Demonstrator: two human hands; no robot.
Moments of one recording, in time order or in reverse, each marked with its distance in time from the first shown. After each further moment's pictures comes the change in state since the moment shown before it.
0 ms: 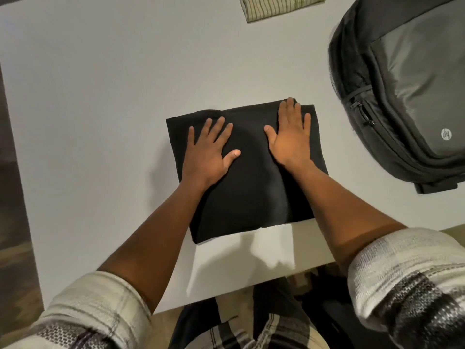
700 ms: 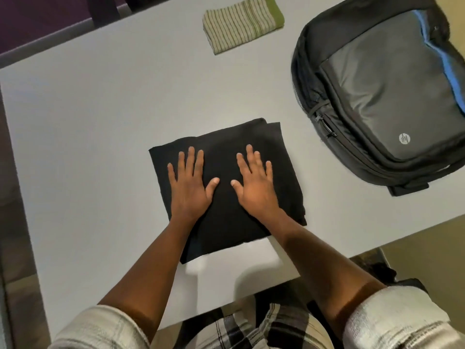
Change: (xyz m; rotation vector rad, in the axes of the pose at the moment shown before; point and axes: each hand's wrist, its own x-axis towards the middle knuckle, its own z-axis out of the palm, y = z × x) left_hand -0.029 0.032 0.001 0.001 0.075 -0.124; right_hand -0.082 -0.002 -0.004 0.202 -0.111 -0.170
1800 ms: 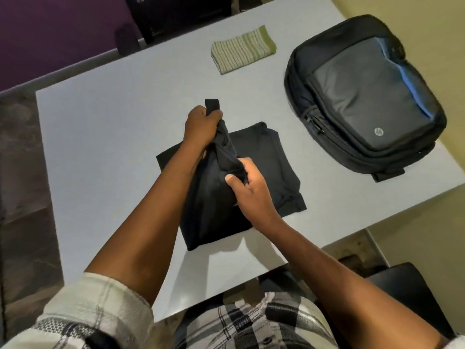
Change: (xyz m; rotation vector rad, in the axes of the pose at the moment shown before) left_hand 0.054 0.042 -0.165 -1.043 -0.008 -0.305; right_hand -0.095 -0.120 -0.089 1.068 0.159 0.084
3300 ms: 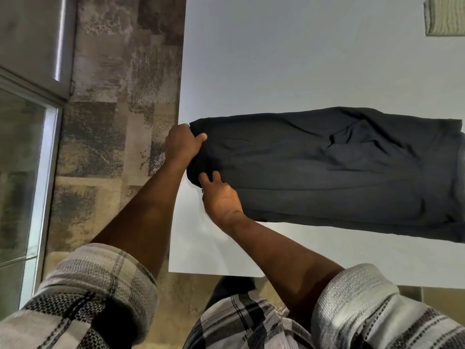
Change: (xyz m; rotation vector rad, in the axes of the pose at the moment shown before) left_hand -0.022 -0.346 -0.341 0.605 0.258 -0.365; right_hand -0.058 0.143 0.411 -1.202 -0.701 -0.112
